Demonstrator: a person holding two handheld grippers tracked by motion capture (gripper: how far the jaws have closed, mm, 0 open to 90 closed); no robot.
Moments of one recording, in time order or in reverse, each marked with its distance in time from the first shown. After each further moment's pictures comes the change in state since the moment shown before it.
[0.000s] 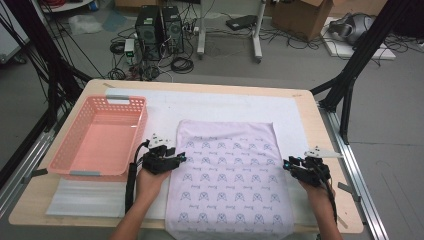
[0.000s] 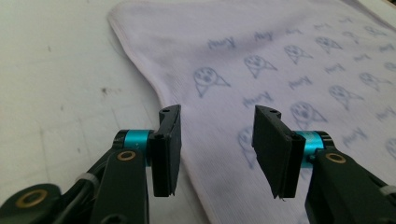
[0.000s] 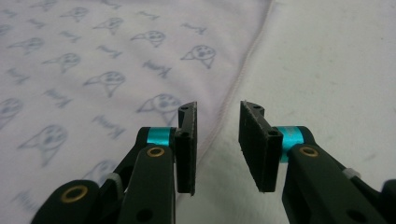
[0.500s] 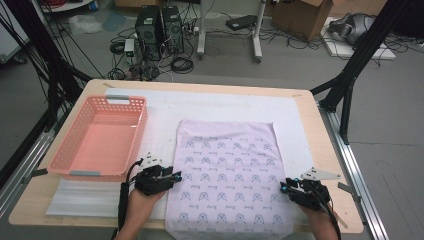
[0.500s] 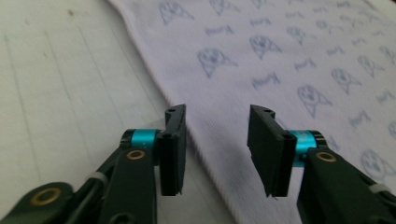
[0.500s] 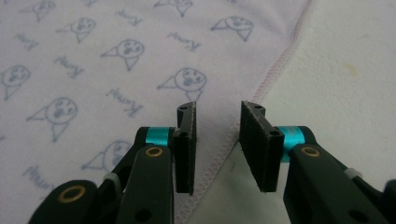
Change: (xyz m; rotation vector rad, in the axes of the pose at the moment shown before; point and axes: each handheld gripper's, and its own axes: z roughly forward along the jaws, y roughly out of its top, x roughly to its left) left arm -0.016 -0.038 -0.030 0.050 -0.045 -0.010; right arm 0.038 -0.037 -0.024 0.079 0.039 -0.026
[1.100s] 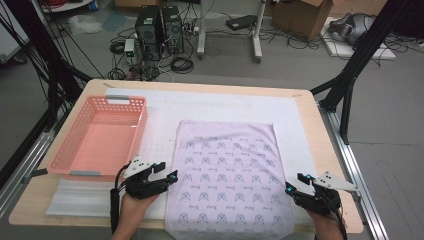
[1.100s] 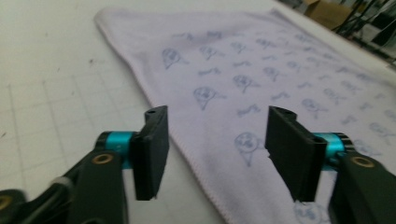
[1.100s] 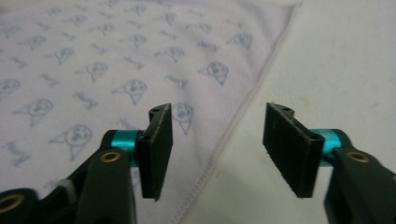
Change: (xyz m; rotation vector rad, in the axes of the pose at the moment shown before) left arm 0.008 -0.004 -0.025 -0.235 -0.093 0.024; right arm 0.004 -0.004 -0.030 -0.194 -0.042 -0.024
